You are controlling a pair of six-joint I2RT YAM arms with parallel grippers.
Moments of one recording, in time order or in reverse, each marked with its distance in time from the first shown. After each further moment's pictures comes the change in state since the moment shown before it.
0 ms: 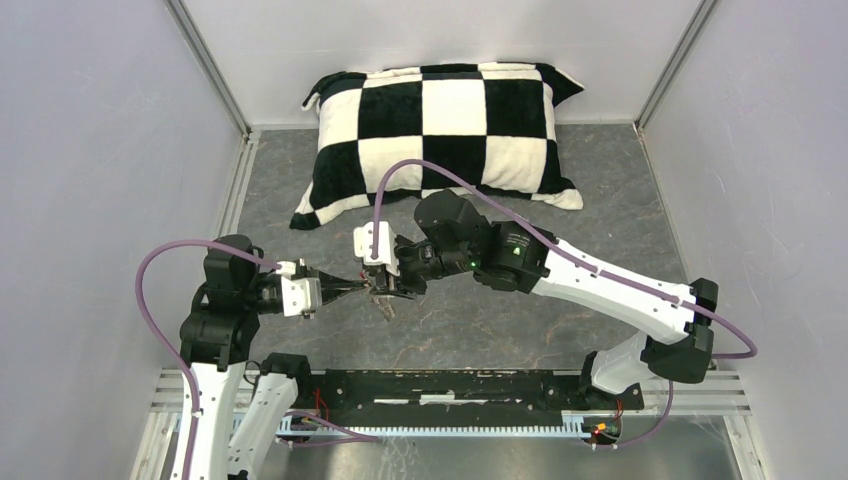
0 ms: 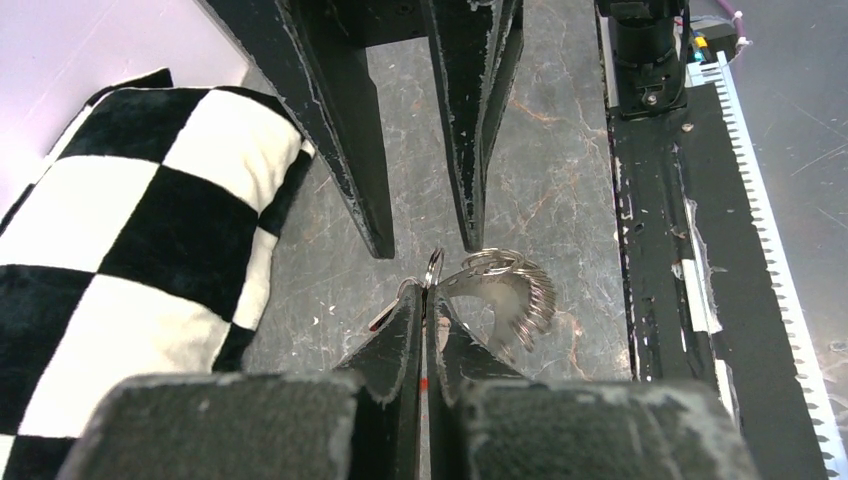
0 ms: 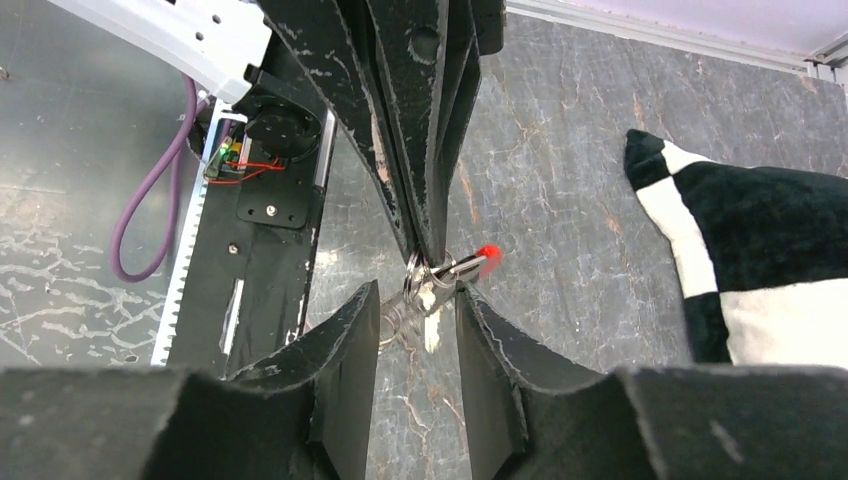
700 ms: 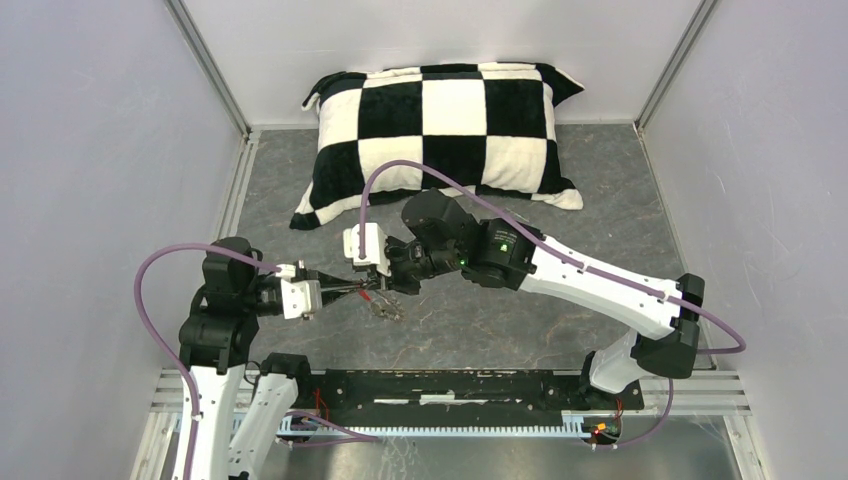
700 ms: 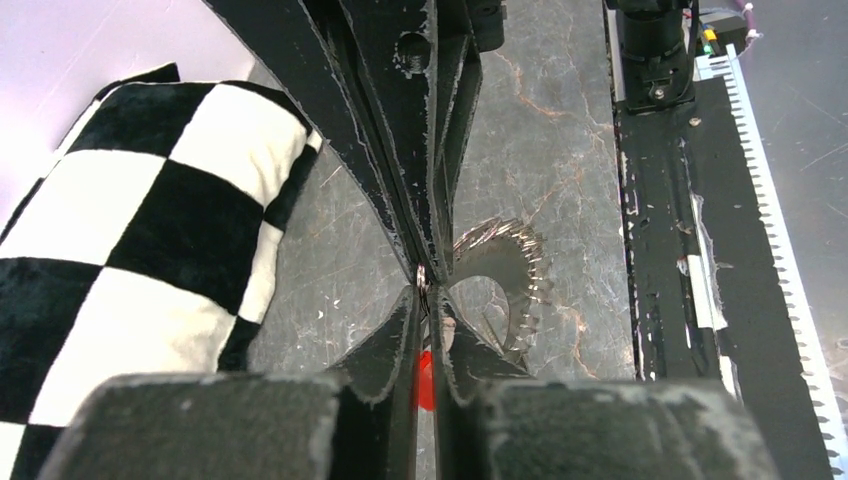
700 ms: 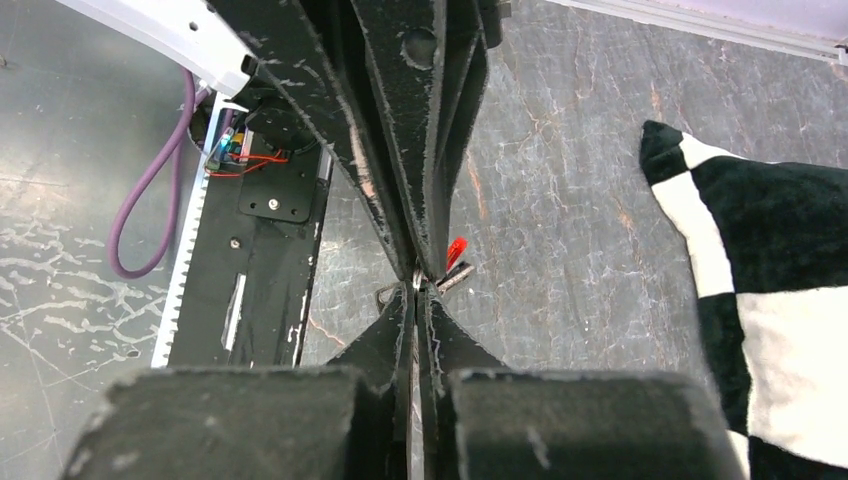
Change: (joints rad) left arm 0.001 -0.013 -0.001 -0.014 -0.011 0.018; right arm 0.000 0.063 0.058 -0.038 -0.006 -0.004
